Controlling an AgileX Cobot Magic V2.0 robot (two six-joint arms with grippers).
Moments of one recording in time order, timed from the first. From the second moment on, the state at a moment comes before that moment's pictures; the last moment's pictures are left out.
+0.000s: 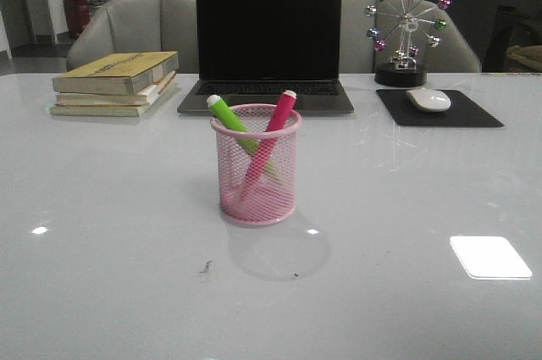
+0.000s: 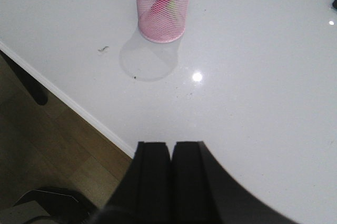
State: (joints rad) left arm -0.05 0.00 0.00 0.02 0.04 -0.07; right arm 0.61 0.55 -0.60 -0.01 0.74 0.02
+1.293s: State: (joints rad) left arm -0.07 0.00 0.00 -0.03 0.02 0.02; right arm 0.61 0.55 -0.60 -0.01 0.74 0.02
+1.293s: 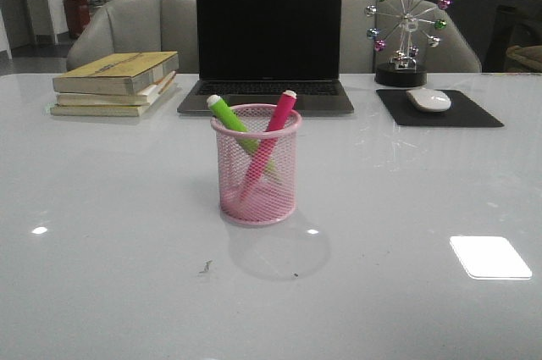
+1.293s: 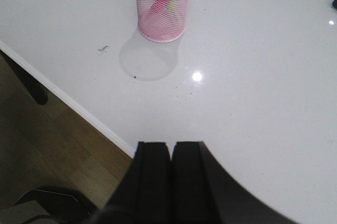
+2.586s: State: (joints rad) left arm -0.07 0.00 0.00 -0.03 0.02 0.02; right arm 0.04 -0.01 0.03 0.01 0.06 0.02
